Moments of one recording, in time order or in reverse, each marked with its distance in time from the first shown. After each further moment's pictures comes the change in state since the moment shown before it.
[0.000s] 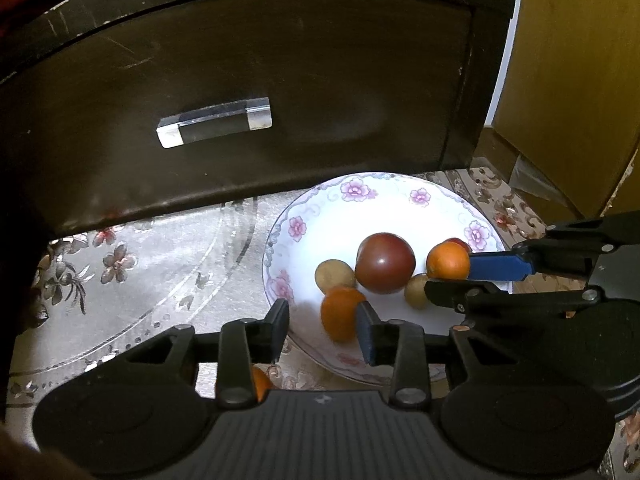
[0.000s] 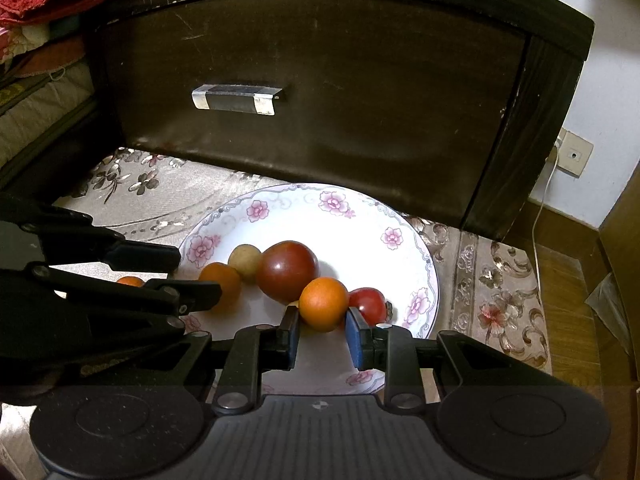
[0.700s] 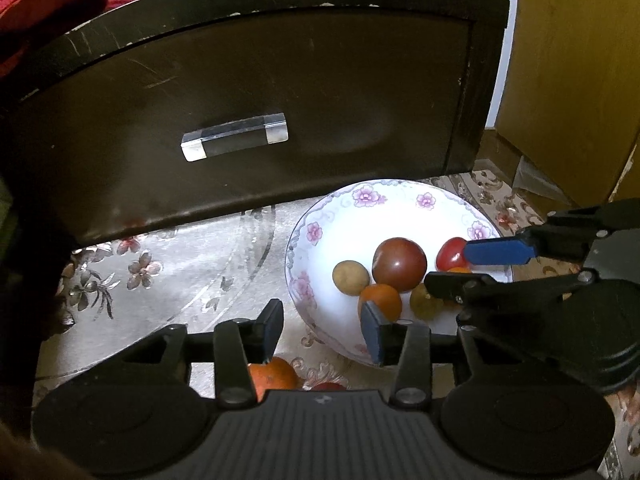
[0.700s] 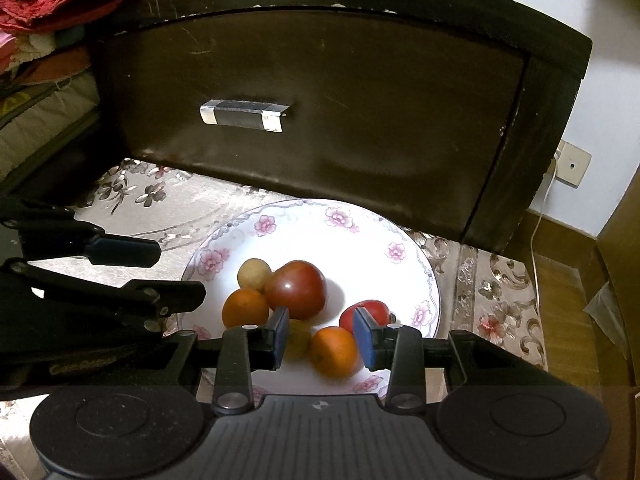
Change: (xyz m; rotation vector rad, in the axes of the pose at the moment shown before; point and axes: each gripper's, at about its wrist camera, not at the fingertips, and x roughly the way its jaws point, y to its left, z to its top) left arm -0.023 0.006 0.000 0.031 -0.016 0.029; right arm -0.008 0.006 0.003 -0.004 -0.032 0.000
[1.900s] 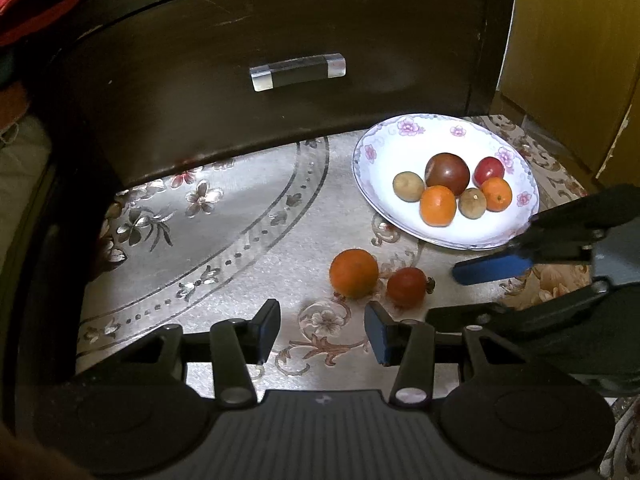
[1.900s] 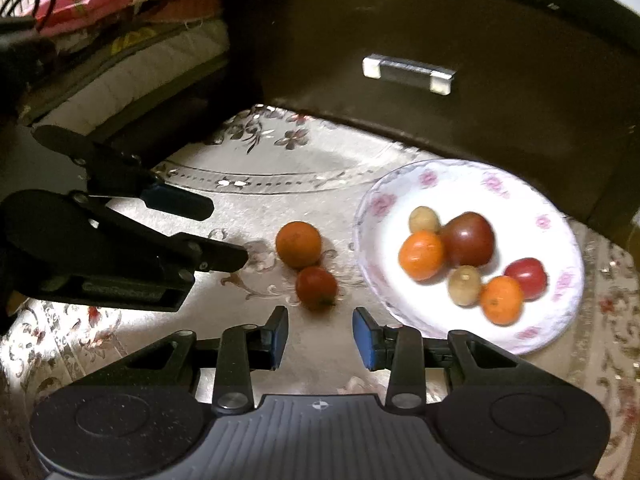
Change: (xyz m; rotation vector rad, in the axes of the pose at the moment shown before) left arm -0.030 0.057 -0.046 0.028 0.092 -0.004; right arm -0.009 0.069 -0.022 -0.121 0.094 0.270
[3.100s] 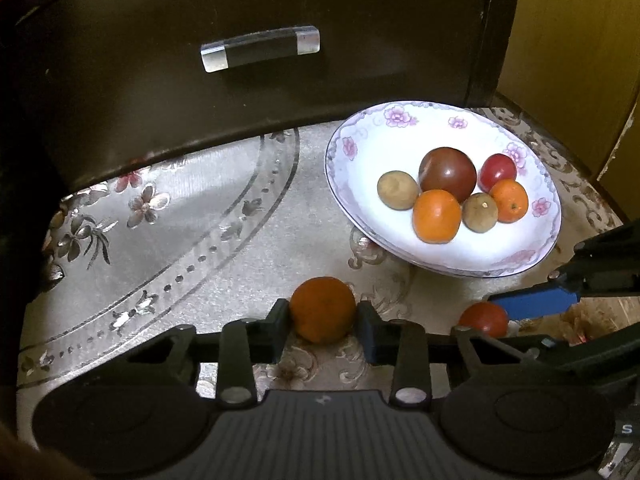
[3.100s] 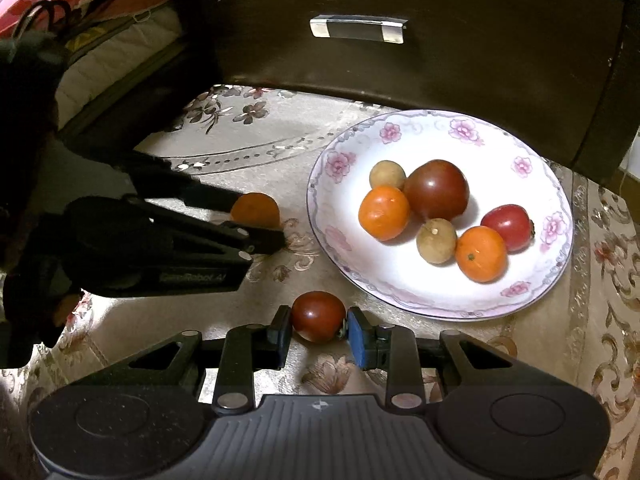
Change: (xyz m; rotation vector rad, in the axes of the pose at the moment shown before) left arm 0.058 -0.019 0.013 -0.007 0.005 -0.038; right arm 0.007 -0.027 -0.013 0.113 0.072 -0.024
